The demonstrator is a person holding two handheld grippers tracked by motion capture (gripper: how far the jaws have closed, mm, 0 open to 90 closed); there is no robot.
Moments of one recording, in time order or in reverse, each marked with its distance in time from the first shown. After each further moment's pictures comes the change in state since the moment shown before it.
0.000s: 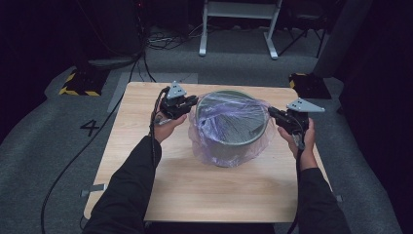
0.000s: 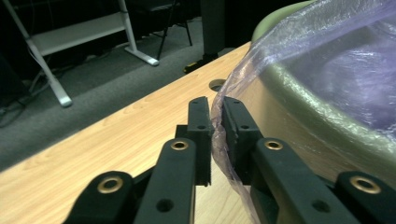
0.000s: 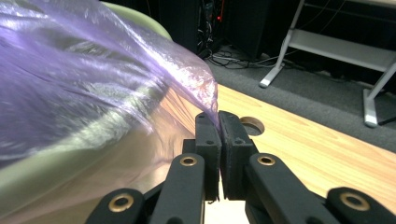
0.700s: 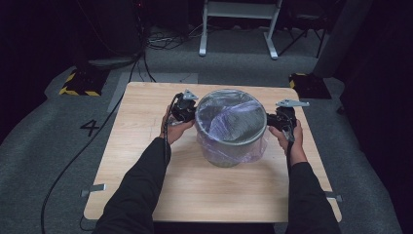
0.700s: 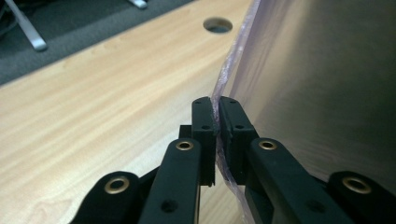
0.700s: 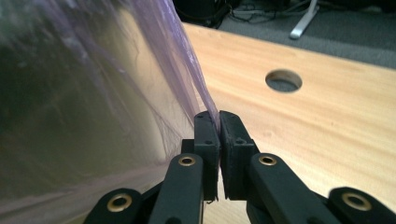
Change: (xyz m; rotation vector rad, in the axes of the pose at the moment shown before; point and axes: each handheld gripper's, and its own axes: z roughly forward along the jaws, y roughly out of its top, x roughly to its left) left arm -0.004 -0.025 0.051 0.224 -0.031 -0.054; right arm -0.013 -0.022 0.050 0.159 0.098 0.151
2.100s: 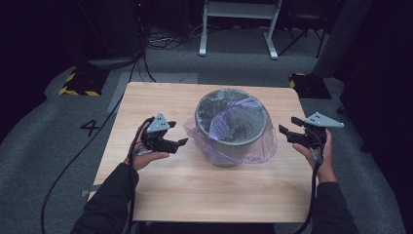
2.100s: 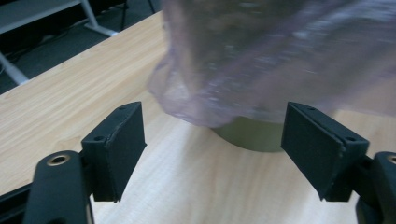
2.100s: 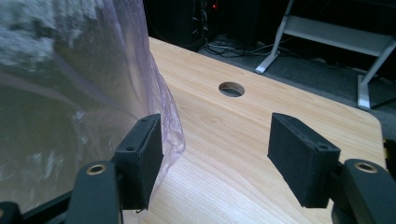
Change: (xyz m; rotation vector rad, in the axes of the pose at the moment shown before) left arm -0.022 -0.071 -0.111 -0.112 -0.089 0.162; right arm -0.013 -0.036 -0.086 -0.132 -0.104 -0.137
